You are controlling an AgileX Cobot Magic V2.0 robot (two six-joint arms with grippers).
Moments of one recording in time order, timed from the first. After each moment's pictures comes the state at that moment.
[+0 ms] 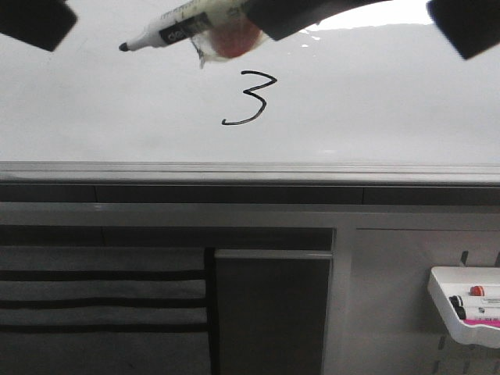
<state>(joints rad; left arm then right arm) -0.59 1.05 -0.92 -0.50 0.76 1.12 0.91 1.10 -0.88 0.01 0.40 -0.88</state>
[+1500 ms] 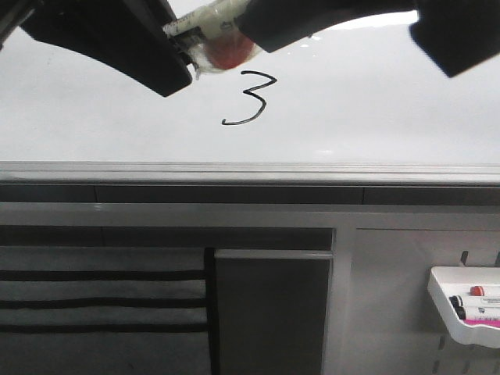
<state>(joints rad) -0.75 1.26 -1.03 -0.29 0.71 1.15 0.92 1.11 -0.88 0.01 0.39 -0.88</state>
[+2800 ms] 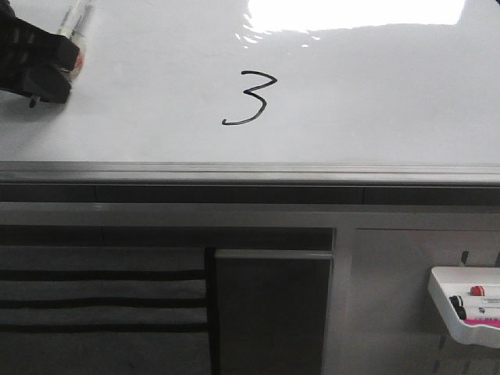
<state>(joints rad) -0.24 1.45 -0.88 -0.72 0.15 0.71 0.59 0.85 -0.88 0.02 0.72 -0.59</state>
